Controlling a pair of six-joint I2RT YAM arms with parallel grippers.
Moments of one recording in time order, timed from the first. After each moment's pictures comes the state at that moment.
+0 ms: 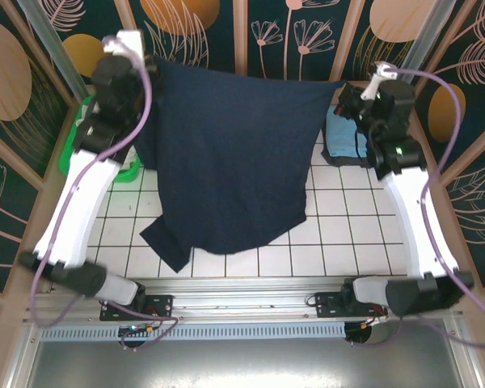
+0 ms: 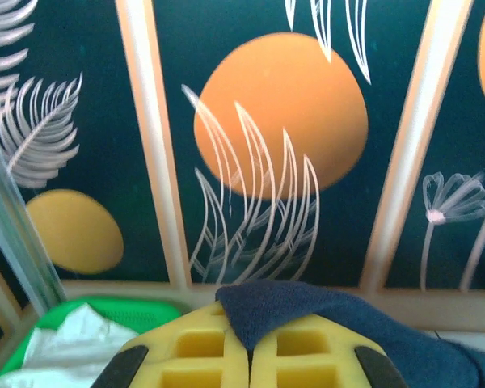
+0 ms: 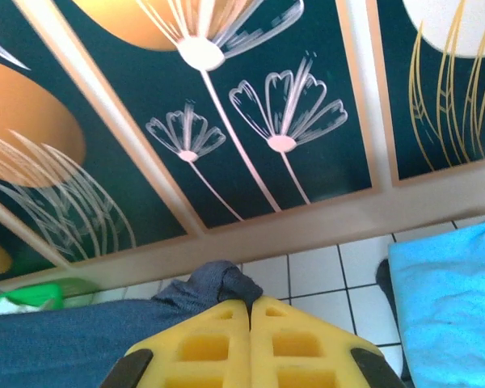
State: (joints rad) left arm -0.36 1.57 2.02 -0.52 -0.41 -0.06; right arm 0.15 1.34 1.56 -0.43 -0.02 0.36
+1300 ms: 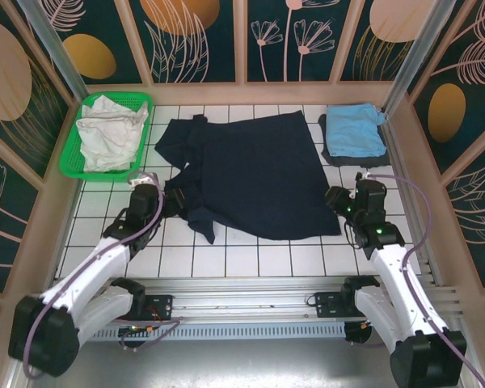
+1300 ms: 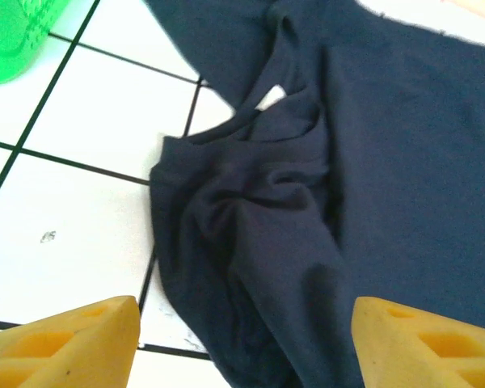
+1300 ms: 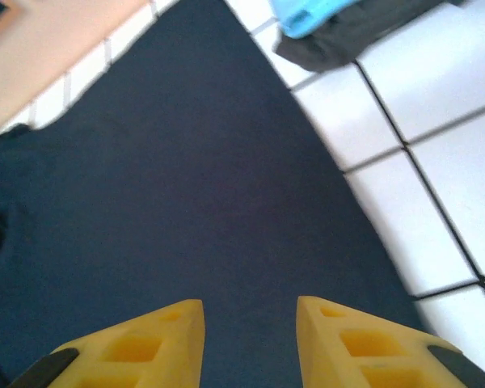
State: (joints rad) left arm -0.36 1.02 0.51 -0.16 -0.19 -0.58; right arm 0.16 0.78 0.57 -0.38 -0.07 0.59
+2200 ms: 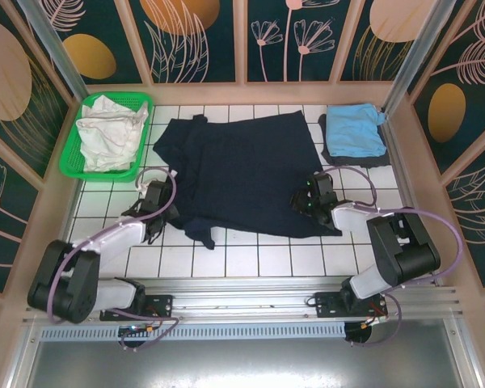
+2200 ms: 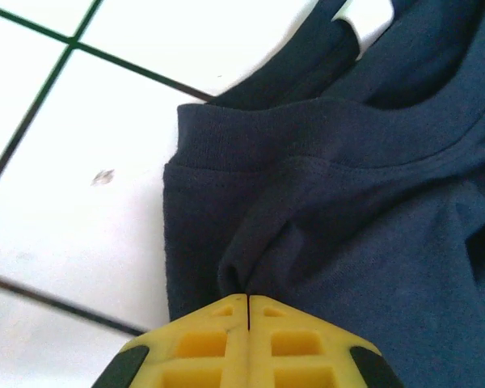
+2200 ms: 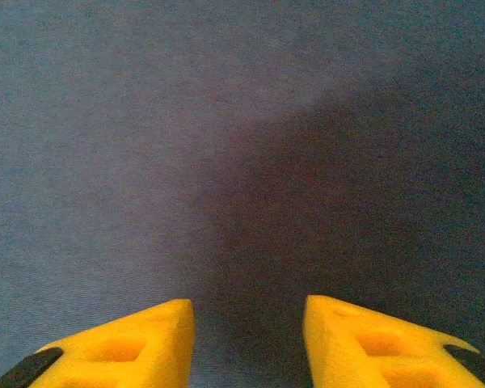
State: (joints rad) left arm -0.33 1.26 0.52 -0.17 -0.29 -0.70; right arm 0.34 1.50 0.56 0.05 -0.03 0.61
